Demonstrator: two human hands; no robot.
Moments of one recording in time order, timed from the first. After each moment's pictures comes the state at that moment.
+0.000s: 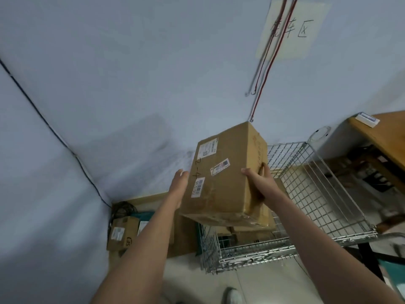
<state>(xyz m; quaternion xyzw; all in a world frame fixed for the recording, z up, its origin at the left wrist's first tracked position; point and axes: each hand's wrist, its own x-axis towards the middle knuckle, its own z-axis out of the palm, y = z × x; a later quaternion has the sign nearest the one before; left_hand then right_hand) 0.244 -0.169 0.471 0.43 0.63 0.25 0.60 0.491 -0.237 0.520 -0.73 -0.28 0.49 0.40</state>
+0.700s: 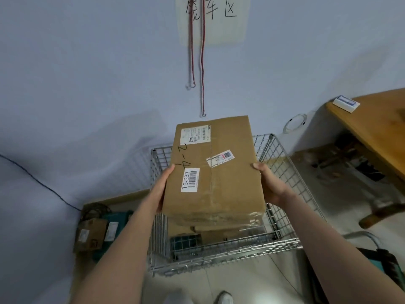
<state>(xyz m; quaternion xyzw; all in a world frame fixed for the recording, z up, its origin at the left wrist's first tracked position) 0.500 -0.196 0.485 0.31 0.56 0.29 0.71 0.832 -0.254 0.486 -0.56 -0.28 0.67 0.40</state>
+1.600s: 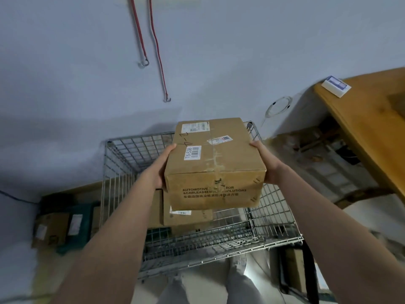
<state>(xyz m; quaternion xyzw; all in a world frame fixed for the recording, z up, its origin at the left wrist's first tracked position) 0.663 -0.073 0.431 0.22 0.60 0.15 0.75 0.984 -0.148 0.467 -0.61 -0.17 0.70 0.33</state>
